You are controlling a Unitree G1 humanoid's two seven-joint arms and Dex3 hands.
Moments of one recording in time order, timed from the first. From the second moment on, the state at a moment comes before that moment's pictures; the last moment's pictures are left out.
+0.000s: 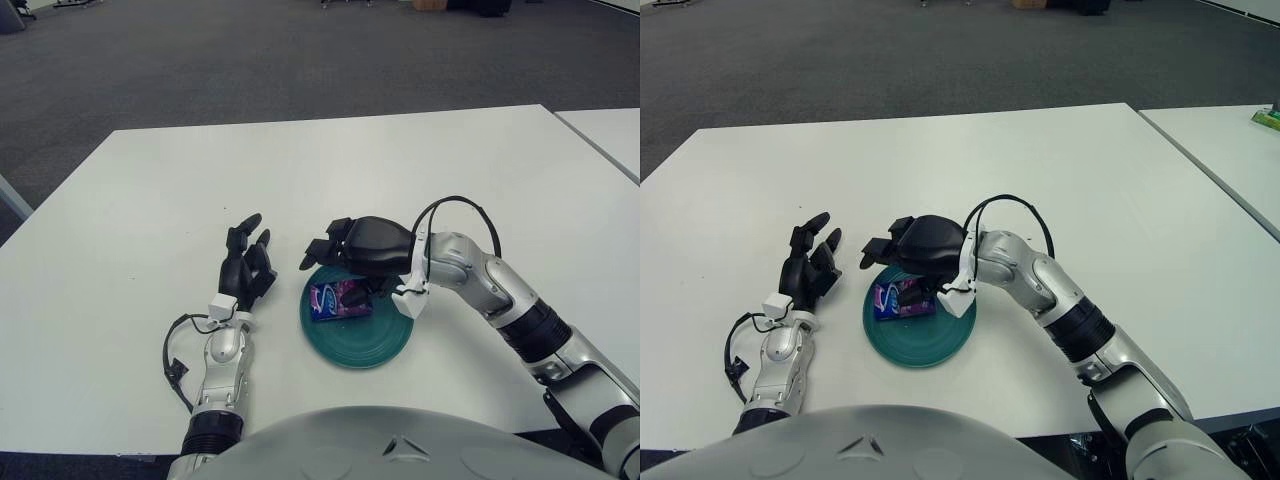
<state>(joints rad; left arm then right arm) 0.16 -0.06 0.04 0.29 -0.01 -0.47 0.03 -0.38 -0.44 0.55 -0.12 -0.63 -0.51 0.54</state>
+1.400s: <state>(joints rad) 0.18 -0.08 0.01 0.27 -0.03 -0.45 0.02 -0.20 -0.16 0.20 0.16 -0.16 -0.34 0.24</state>
